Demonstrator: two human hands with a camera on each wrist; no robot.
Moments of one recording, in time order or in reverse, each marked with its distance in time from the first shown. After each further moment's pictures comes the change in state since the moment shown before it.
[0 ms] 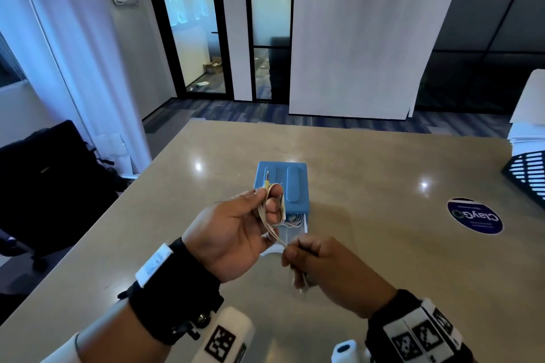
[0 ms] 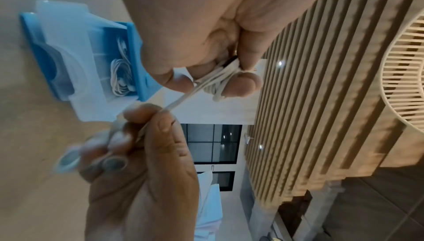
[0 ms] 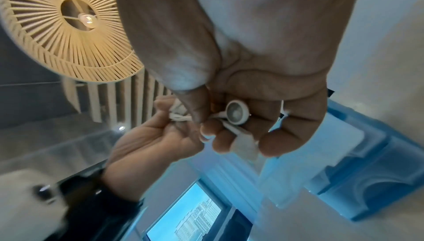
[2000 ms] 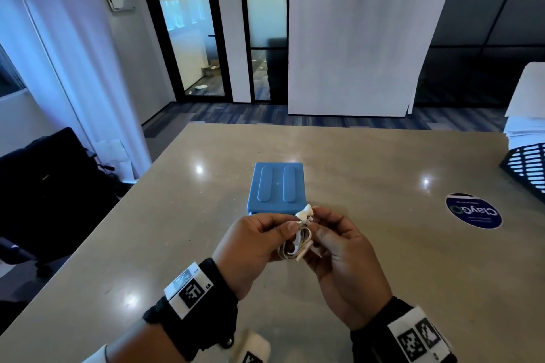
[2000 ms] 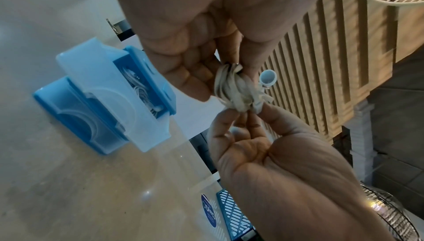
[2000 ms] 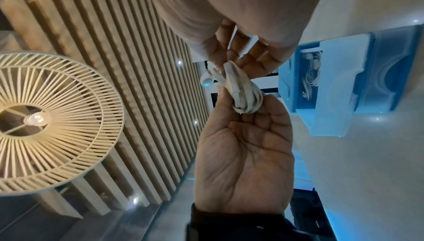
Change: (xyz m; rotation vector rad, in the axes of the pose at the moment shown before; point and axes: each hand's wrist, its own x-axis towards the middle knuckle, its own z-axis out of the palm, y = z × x) left_hand 0.009 -0.045 0.009 0.576 0.223 0.154; right_hand 0.000 0.002 0.007 1.018 0.478 -0.038
